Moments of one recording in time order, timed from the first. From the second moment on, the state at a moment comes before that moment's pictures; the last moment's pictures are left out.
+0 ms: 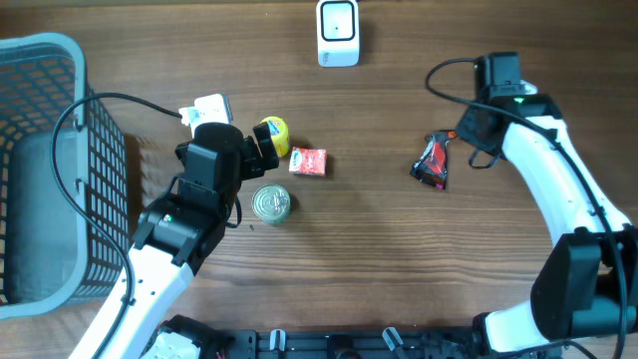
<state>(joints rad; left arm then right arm) -0.40 1.09 0.88 -0.44 -0.29 -0.49 0.09 1.67 1.24 -0.79 0.25 0.56</state>
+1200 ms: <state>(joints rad) -0.40 1.09 0.88 -0.47 -0.30 -0.49 0.15 1.96 1.24 -0.76 0.24 0.60</state>
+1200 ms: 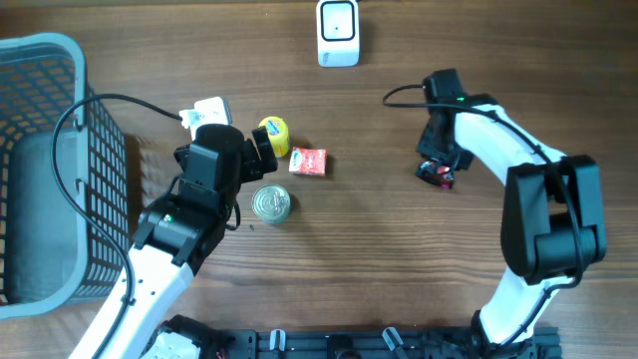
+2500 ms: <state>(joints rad) -0.40 1.09 0.88 -0.53 -0.30 -0.49 -0.78 1.97 1.39 -0.71 0.01 0.40</state>
